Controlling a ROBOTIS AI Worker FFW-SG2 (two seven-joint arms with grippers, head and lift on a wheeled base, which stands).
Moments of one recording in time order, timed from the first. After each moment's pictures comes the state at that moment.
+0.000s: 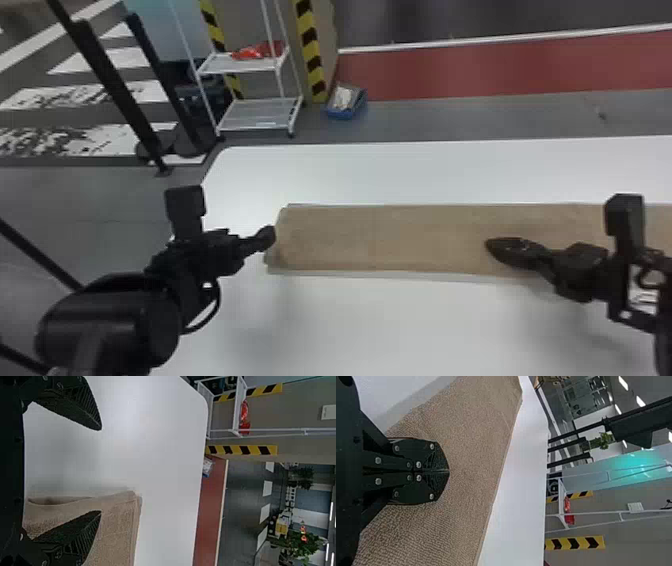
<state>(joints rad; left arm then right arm) 0.12 0.25 0.20 -1.92 0.32 0.83 -0.01 -0.15 -0.01 -0.17 -1.33 0.21 0.33 1.05</state>
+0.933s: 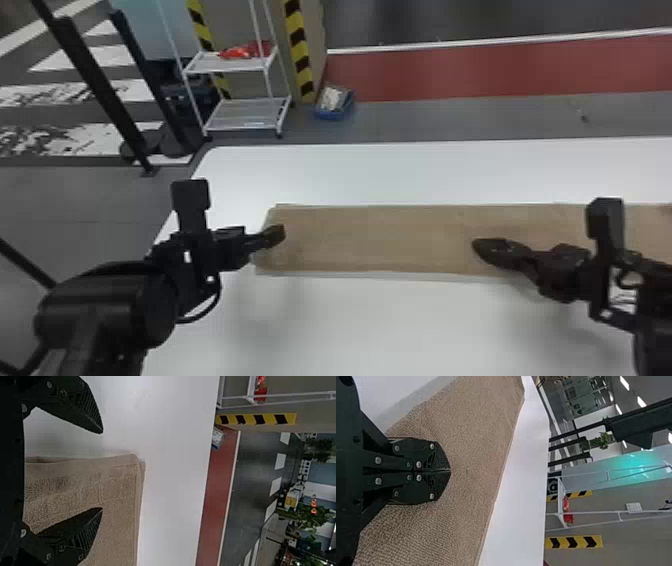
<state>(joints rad) 0.05 0.25 0.16 -1.85 0.35 0.89 -0.13 -0.15 -0.02 -0.17 -1.30 0.21 0.29 1.03</state>
